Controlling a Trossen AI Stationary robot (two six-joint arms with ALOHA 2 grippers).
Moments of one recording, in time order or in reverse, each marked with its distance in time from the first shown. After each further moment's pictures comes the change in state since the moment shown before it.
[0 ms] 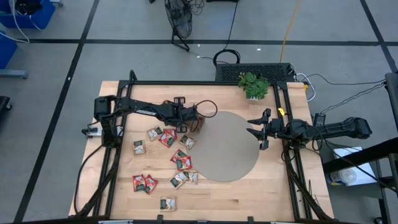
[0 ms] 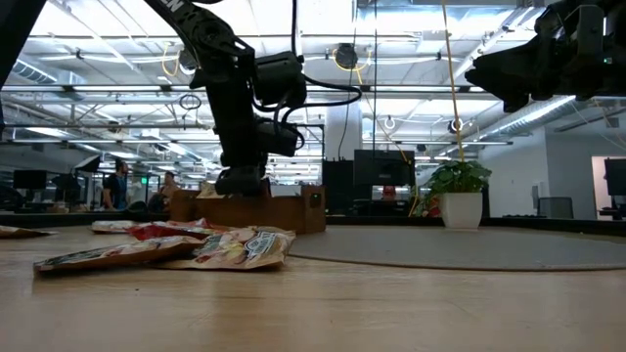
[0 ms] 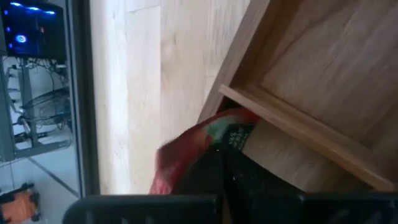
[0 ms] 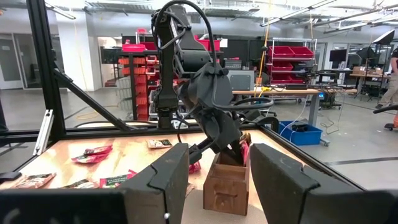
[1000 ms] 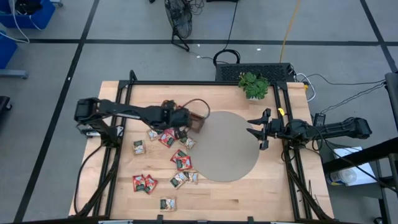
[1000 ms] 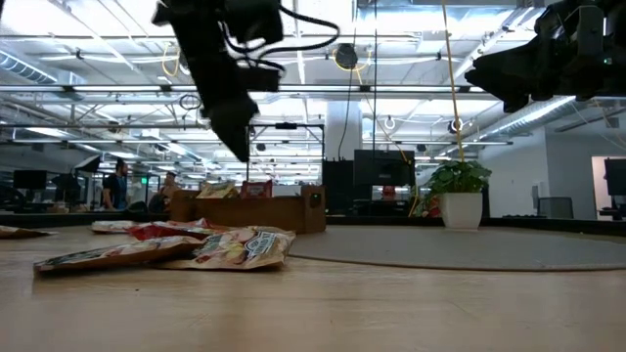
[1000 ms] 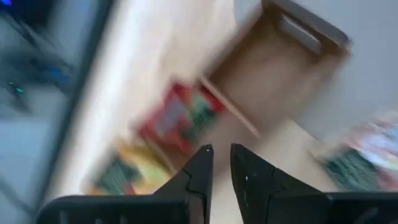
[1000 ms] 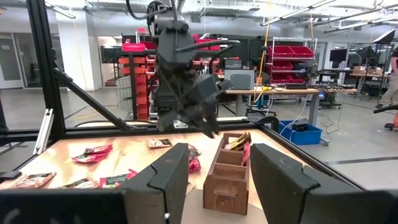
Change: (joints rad) left arm -0.127 -0.229 0.003 -0.228 0.073 -0.487; right arm 0.000 -0.001 0.000 -0.004 0.000 0.000
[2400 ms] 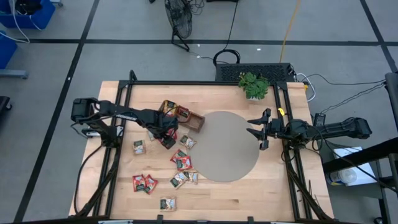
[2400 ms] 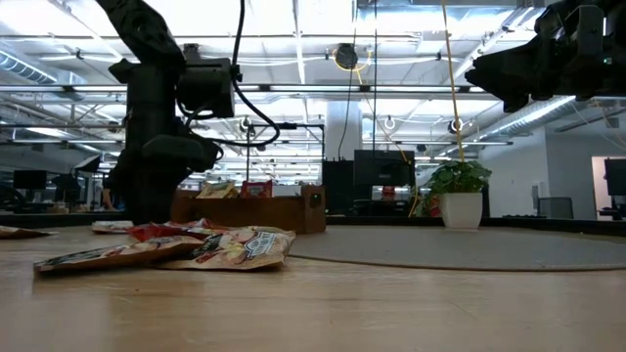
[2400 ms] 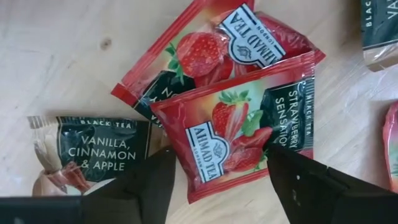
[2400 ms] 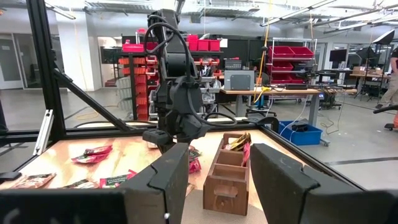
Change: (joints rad) left arm 0.082 -0.033 -0.348 0.060 0.552 -0.427; right arm 0.000 0.001 0.000 0.004 0.000 0.000
